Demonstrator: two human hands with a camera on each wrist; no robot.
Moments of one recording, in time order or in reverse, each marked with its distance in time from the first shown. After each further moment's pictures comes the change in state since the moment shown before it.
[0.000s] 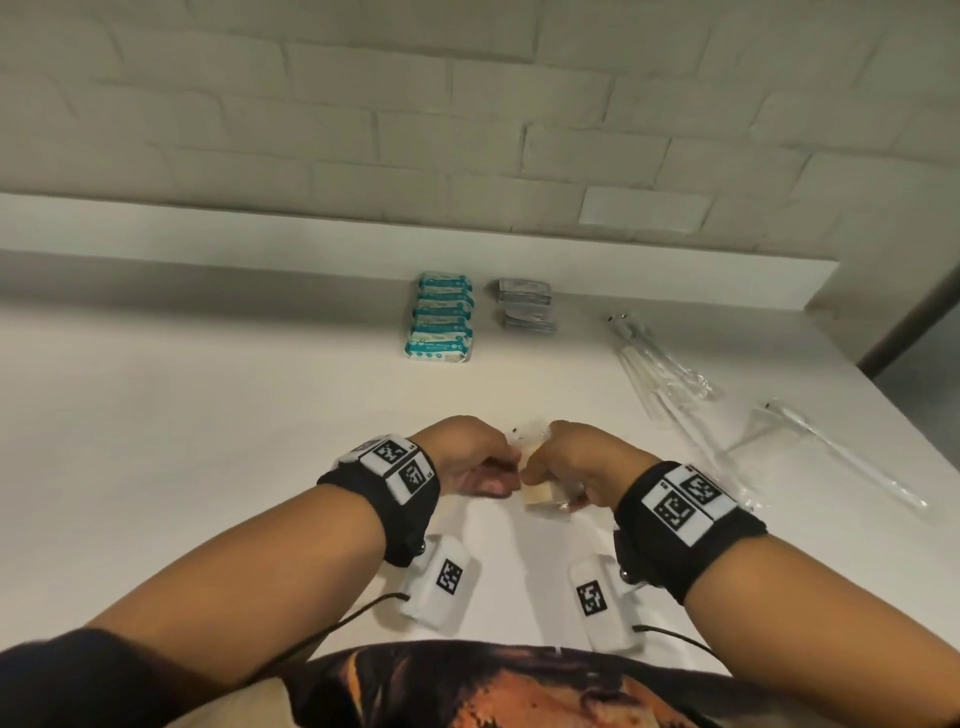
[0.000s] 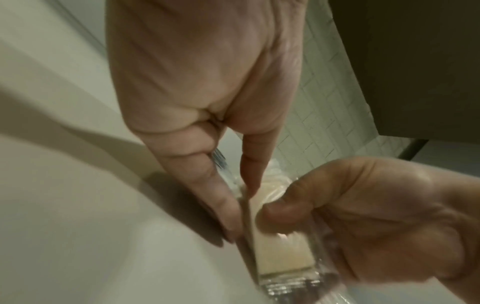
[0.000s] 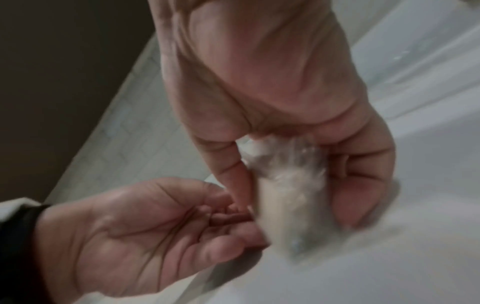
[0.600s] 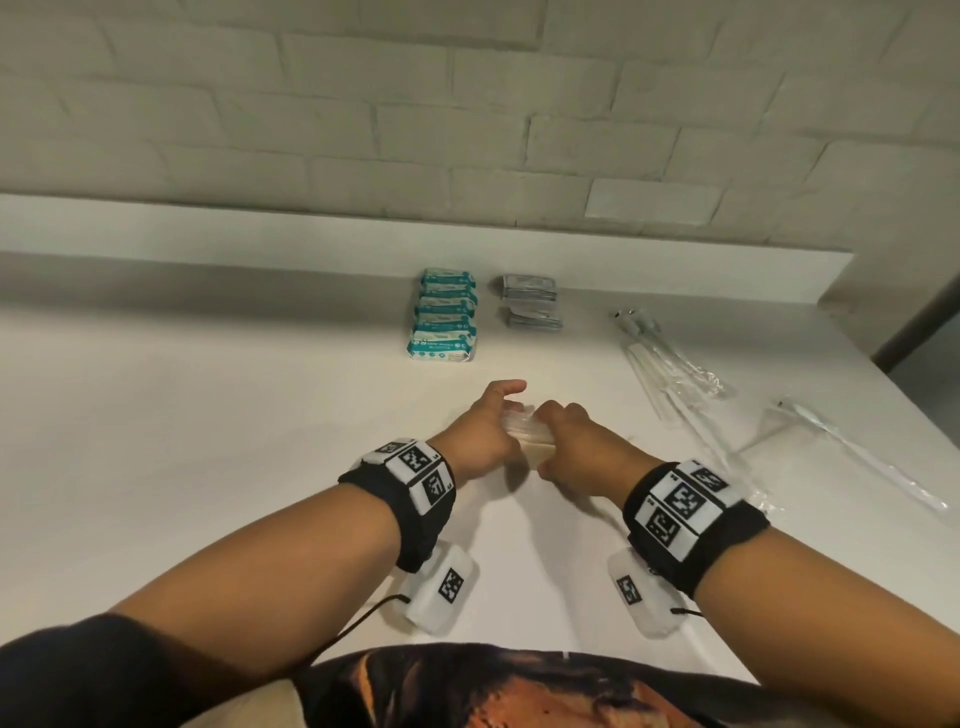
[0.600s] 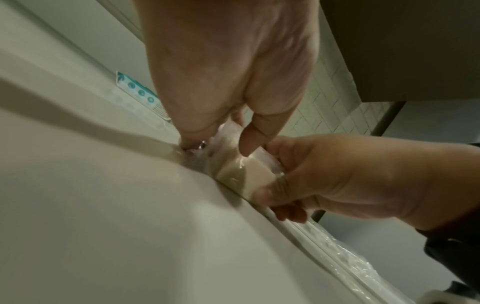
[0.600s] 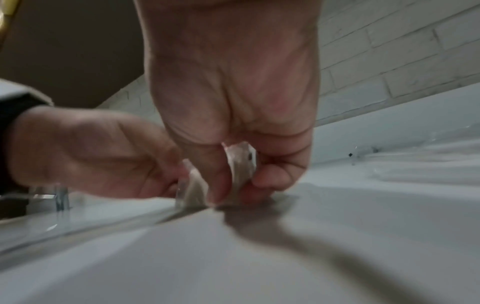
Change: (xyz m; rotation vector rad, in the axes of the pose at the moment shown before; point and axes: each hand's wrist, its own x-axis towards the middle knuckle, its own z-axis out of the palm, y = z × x) left_hand 0.026 0.001 0.001 0.262 0.070 0.411; right_hand 0.019 0.010 -0.008 -0.612 0.170 -0.381
